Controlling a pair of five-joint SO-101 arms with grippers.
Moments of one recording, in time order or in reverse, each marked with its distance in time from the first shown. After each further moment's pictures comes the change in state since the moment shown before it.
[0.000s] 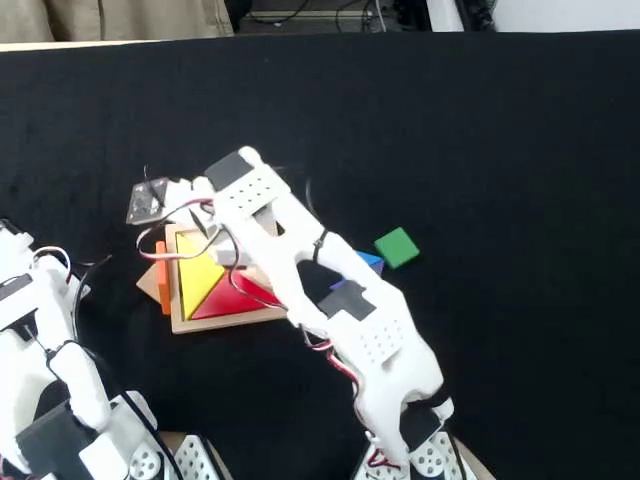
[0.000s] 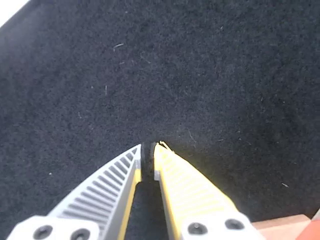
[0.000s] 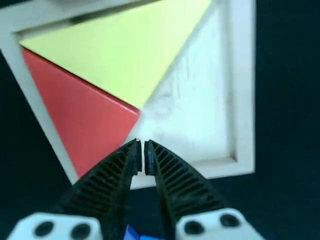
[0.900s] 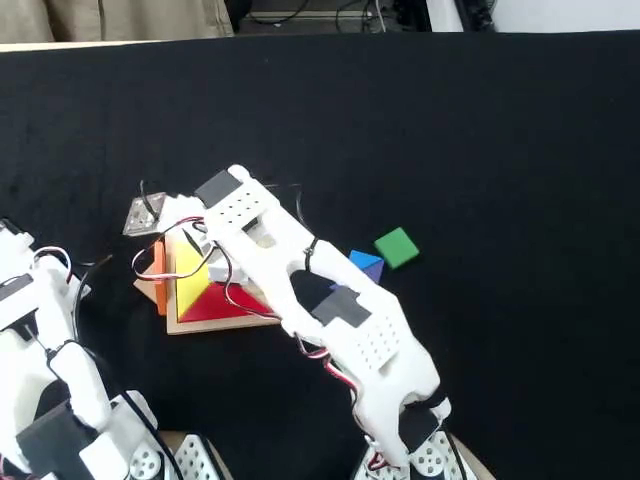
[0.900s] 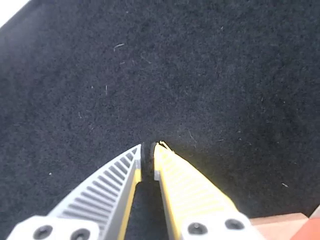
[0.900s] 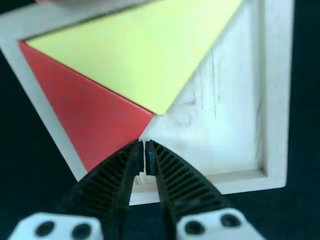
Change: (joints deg) left arm 0.0 0.0 0.0 0.0 0.0; right arm -2.9 -1.1 8.2 -5.2 -6.7
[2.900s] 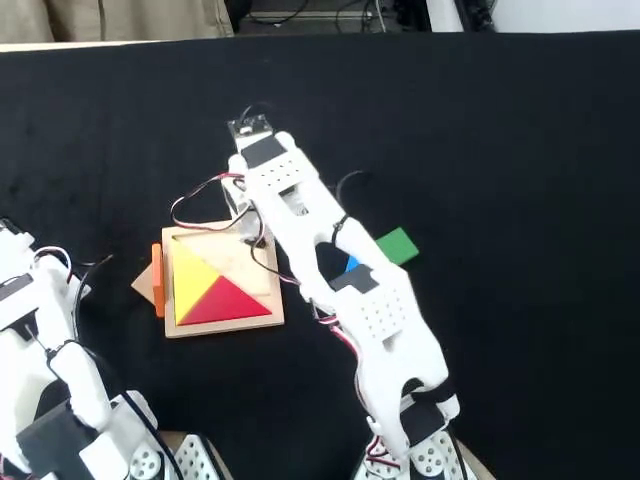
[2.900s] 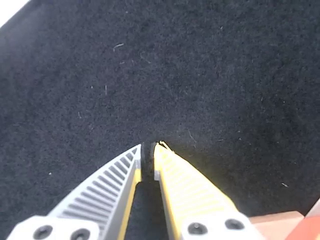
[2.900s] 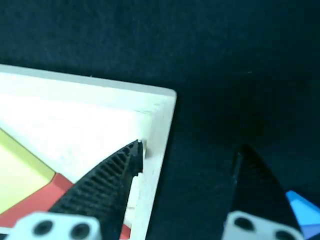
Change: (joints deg) left arm 0.0 0.0 0.0 0.0 0.0; right arm 10.5 9.0 -11.3 5.1 -56.8
